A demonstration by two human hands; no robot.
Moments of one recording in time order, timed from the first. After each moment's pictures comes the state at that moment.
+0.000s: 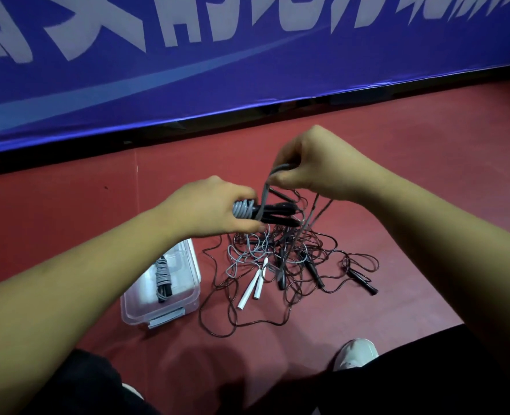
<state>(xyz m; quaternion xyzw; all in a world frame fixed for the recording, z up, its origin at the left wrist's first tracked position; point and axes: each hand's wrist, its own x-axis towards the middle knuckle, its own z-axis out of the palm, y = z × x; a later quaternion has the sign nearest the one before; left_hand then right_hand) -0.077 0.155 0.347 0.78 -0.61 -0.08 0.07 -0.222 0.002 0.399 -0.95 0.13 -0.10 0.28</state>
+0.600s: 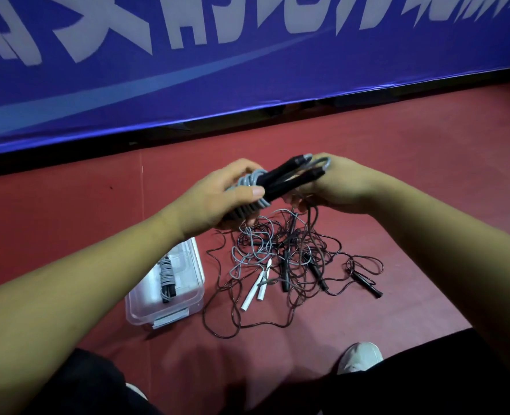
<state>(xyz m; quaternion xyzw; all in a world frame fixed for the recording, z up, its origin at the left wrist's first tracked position) -0.081 0.162 0.346 0.58 -0.50 -0.39 0.51 -0.227 -0.021 0.360 -0.79 0.14 0.00 0.60</state>
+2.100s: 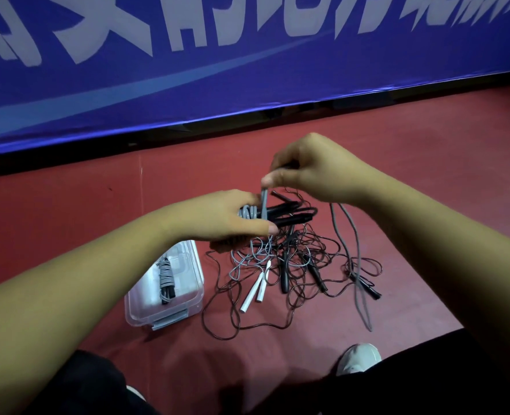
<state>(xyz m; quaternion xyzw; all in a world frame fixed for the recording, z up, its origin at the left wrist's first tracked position) -0.089 0.162 0.360 0.70 -0.53 -0.41 0.25 -0.216 0.009 0.403 -0.95 0.09 -0.08 0.30</state>
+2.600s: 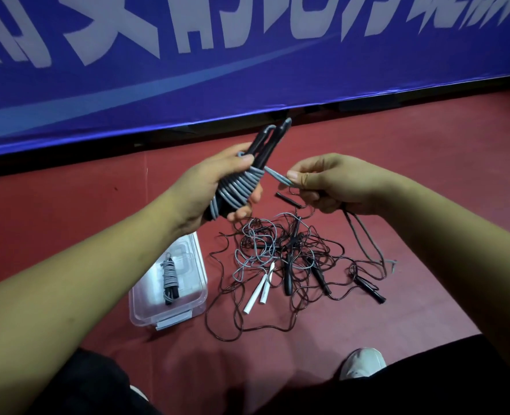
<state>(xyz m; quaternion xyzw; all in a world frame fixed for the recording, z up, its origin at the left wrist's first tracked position) -0.072 0.162 0.359 0.50 -0.37 -0.49 0.61 -0.224 -0.018 0.373 -0.74 0.19 0.05 0.64</state>
